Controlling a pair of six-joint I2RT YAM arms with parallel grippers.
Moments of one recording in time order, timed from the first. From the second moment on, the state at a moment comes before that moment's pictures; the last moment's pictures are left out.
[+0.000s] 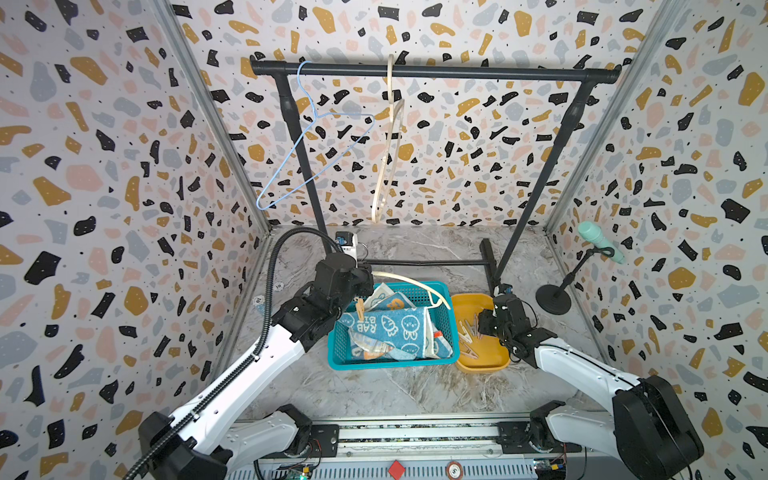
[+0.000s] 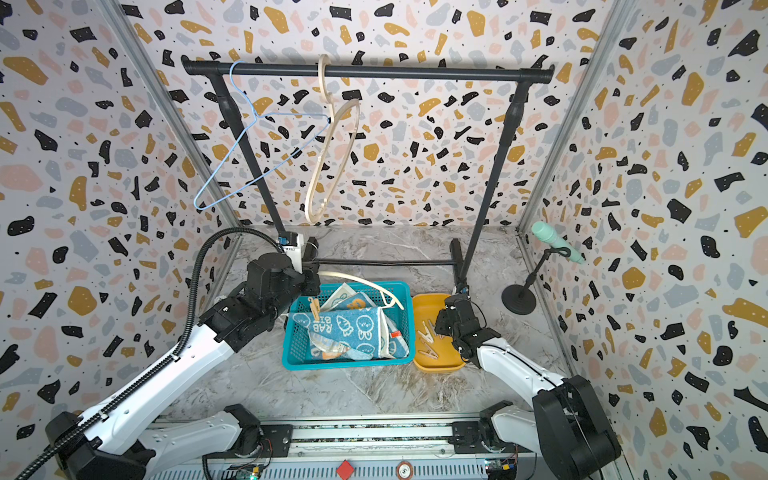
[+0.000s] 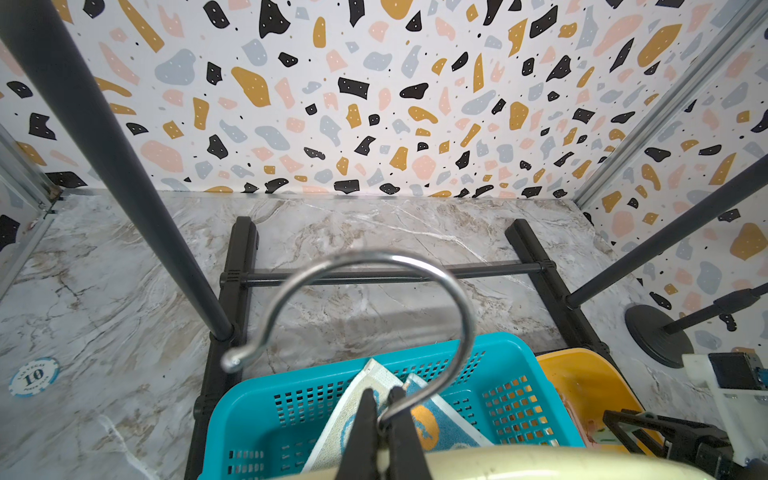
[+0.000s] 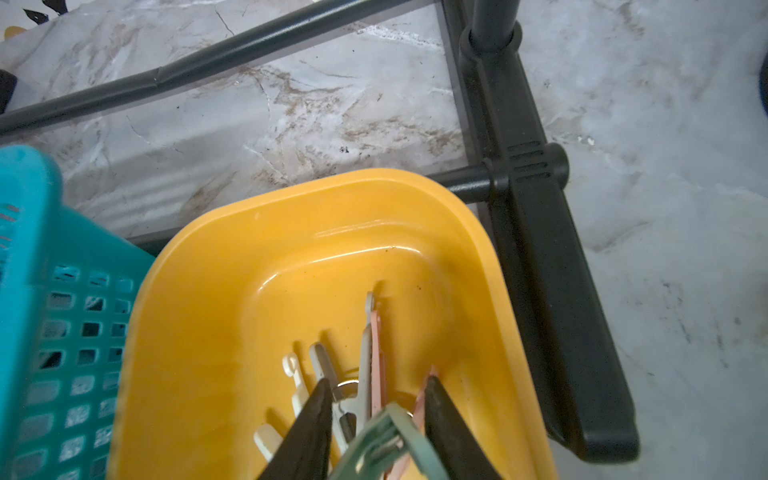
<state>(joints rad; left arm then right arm) -0.60 1.11 1.08 -0.40 -0.27 -0.35 0.41 1.18 0.51 -0.11 0.16 0.50</state>
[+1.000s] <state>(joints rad) -0.60 1.10 1.08 -0.39 -0.27 -0.35 0.50 0.79 0.63 -0.16 -0.08 0.40</state>
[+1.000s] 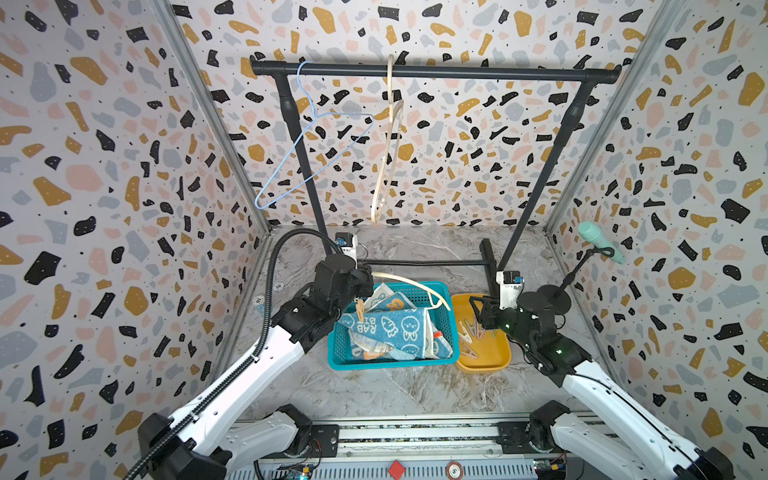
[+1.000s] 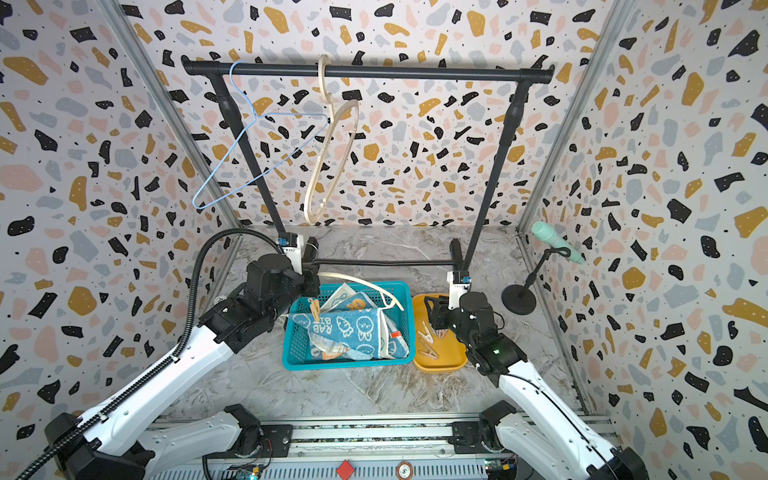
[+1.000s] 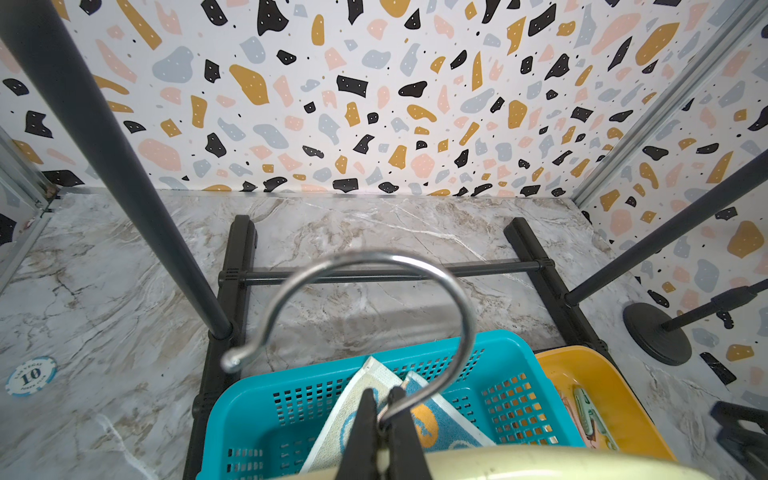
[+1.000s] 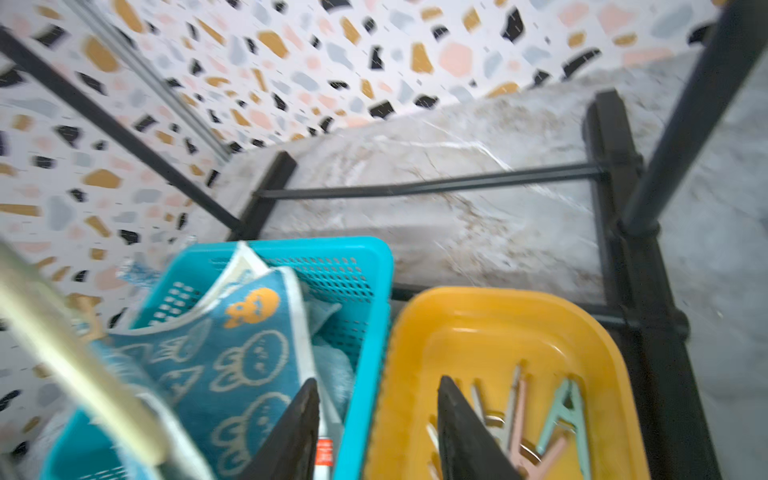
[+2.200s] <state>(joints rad) -0.61 1.10 1.07 -0.35 -0.22 -0.43 1.05 1.39 1.00 0.04 -0.08 0.20</state>
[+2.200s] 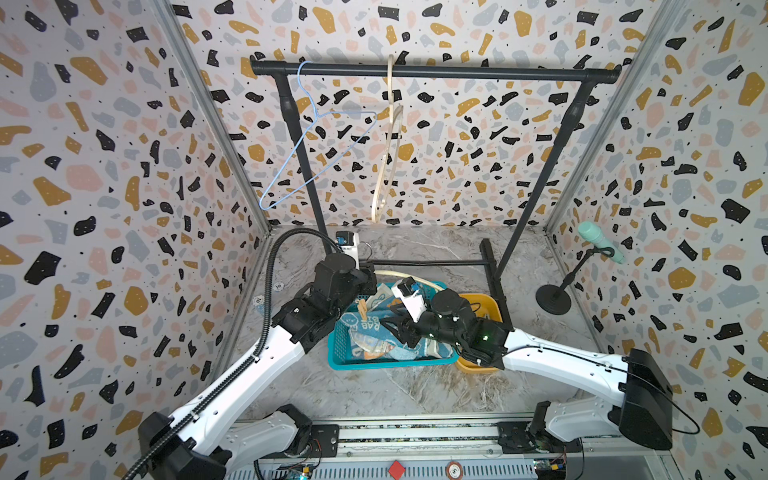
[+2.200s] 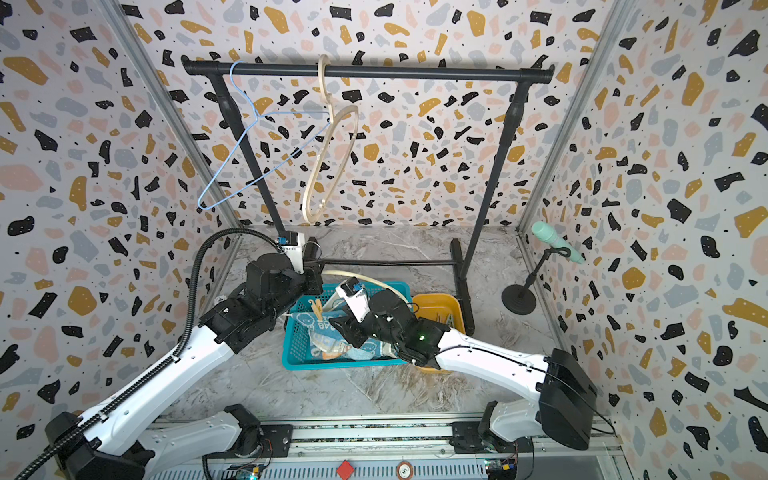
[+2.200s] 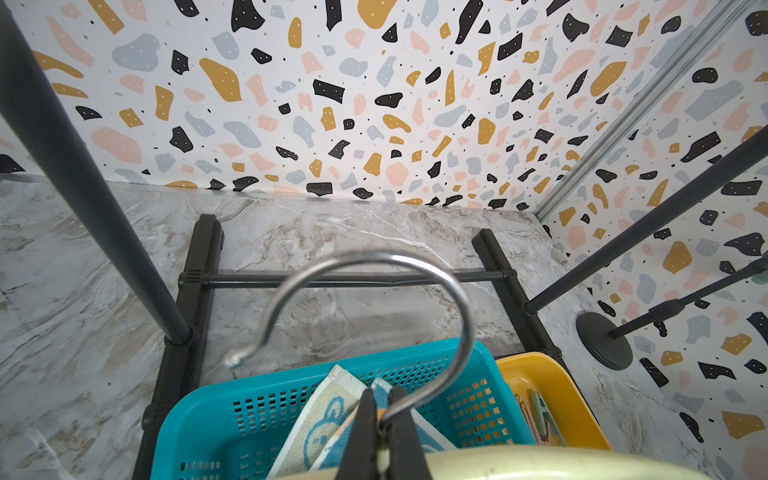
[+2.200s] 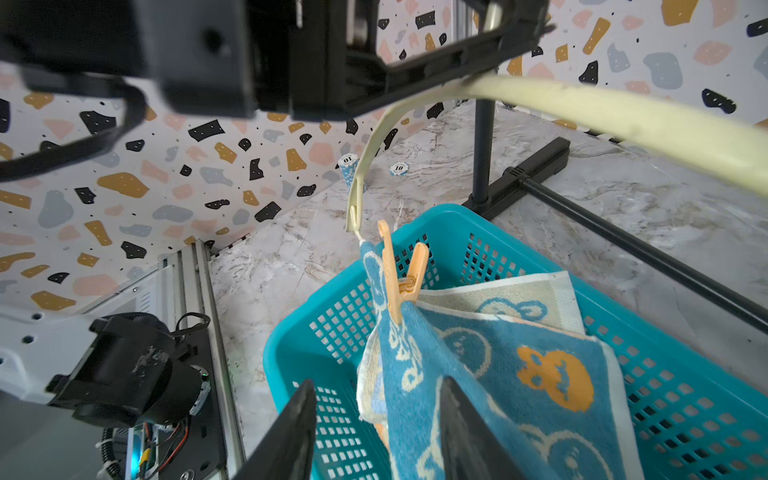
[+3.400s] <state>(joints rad) -0.61 1.11 1.10 -0.38 -0.22 -0.45 1.06 1.61 1.12 0.11 -0.04 0.24</state>
